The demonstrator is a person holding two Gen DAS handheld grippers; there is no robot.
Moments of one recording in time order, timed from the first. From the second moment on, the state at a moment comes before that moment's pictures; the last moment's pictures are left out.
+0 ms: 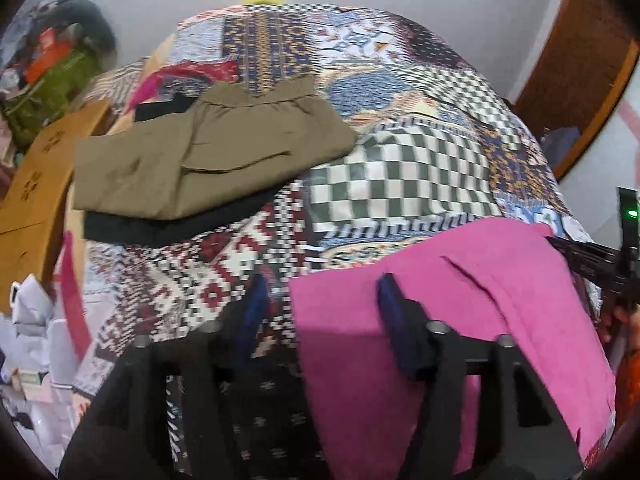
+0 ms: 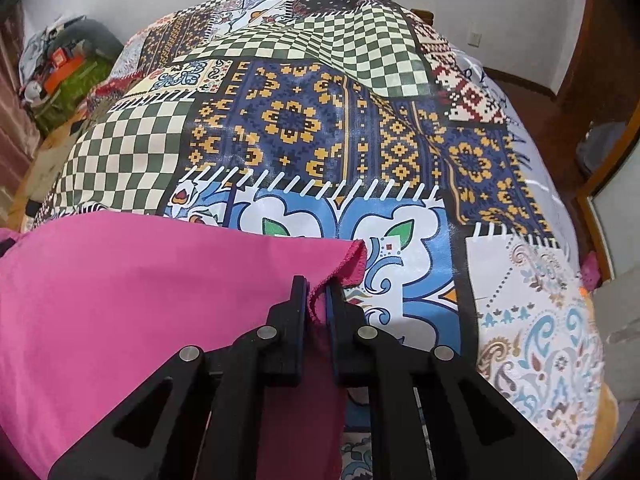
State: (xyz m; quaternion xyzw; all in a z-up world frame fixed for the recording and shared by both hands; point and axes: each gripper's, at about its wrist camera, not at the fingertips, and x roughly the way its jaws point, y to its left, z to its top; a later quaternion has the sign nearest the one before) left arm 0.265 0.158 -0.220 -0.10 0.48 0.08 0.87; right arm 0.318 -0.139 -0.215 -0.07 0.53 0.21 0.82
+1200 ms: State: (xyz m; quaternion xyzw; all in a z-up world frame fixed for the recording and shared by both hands) left arm 0.270 0.093 -0.209 0.01 0.52 -0.01 0.86; right arm 0.231 -0.036 -0.168 -0.12 0.52 0.39 0.75
